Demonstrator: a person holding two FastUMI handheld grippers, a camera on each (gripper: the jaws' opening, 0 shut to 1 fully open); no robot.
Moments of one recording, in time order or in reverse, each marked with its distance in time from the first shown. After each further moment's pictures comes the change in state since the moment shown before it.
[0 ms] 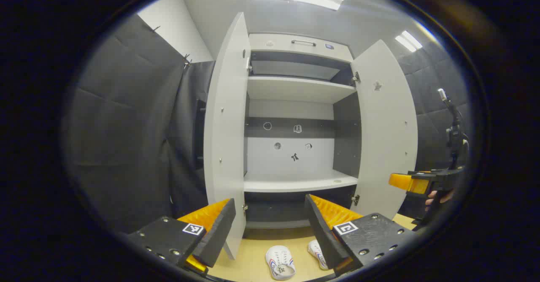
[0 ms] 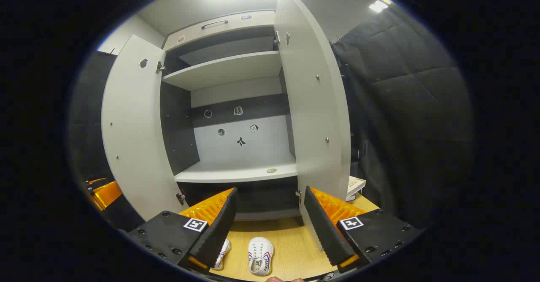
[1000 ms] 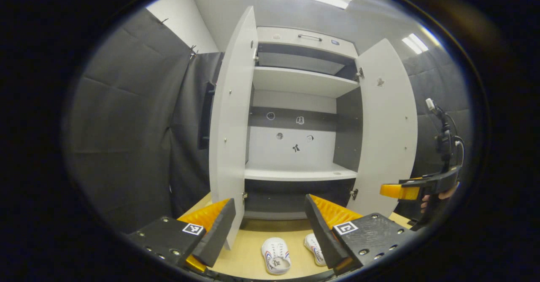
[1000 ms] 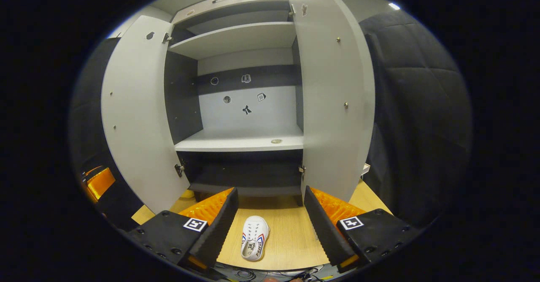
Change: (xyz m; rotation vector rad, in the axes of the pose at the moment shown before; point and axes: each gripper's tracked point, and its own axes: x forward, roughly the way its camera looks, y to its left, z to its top) left arm -0.016 0.006 -0.026 -0.041 0.054 0.027; right arm 0.021 0.007 -0.057 -0.070 0.237 0.083
